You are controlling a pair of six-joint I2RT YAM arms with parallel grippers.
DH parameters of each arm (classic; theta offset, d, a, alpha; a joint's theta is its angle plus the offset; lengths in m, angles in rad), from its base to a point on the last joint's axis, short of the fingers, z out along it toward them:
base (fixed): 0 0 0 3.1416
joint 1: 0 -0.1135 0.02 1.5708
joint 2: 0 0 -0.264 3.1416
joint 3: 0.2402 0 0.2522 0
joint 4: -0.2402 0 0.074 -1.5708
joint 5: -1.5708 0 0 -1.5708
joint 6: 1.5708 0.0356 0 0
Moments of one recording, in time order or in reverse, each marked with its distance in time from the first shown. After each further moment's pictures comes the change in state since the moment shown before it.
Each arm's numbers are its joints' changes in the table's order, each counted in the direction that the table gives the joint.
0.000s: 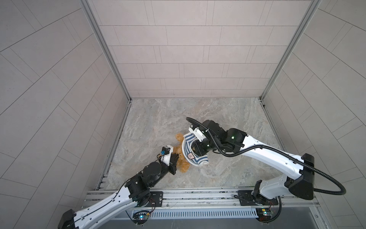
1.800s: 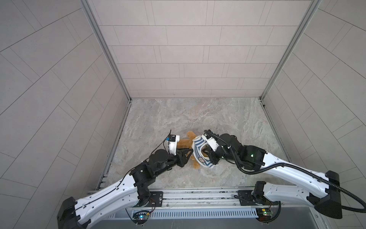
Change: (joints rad) left arm 0.000 0.325 0.318 -0.008 -0.234 -0.458; right arm -0.023 -0.355 -0.421 0.277 -0.188 -0.189
